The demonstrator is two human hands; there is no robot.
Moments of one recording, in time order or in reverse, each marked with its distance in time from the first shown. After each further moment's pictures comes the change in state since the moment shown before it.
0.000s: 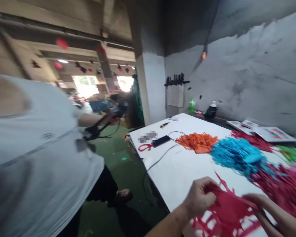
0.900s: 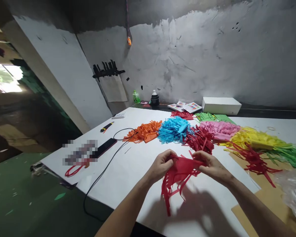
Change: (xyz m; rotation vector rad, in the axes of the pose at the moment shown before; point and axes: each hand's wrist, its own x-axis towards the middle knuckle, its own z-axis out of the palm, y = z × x) left_hand 0.051 0.036 0.052 0.266 -0.485 0.047; right_hand -0.009 -0.015 -0.071 0.555 -0.131 0.556
